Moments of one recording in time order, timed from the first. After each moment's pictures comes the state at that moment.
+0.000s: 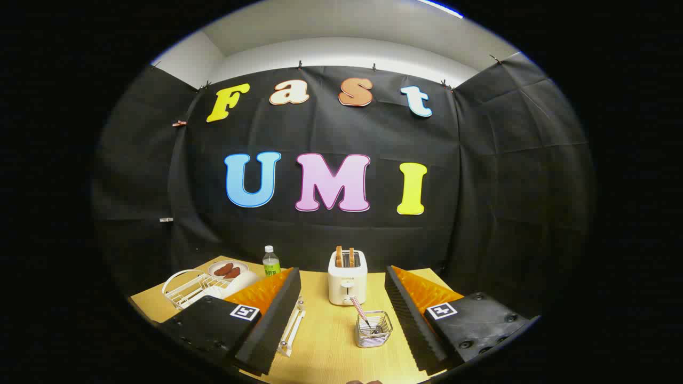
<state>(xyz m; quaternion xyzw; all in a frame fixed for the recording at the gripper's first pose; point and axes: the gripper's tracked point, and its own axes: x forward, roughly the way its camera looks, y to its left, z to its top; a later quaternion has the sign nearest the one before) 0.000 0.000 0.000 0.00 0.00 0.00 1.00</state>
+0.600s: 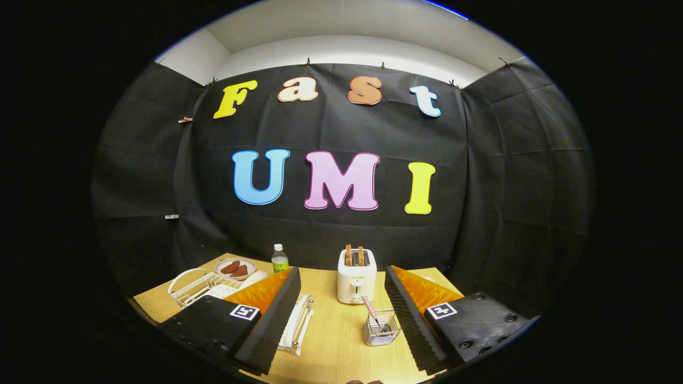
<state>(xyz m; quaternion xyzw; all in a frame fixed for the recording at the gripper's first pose) 0.001 0.028 0.009 0.00 0.00 0.01 1.00</state>
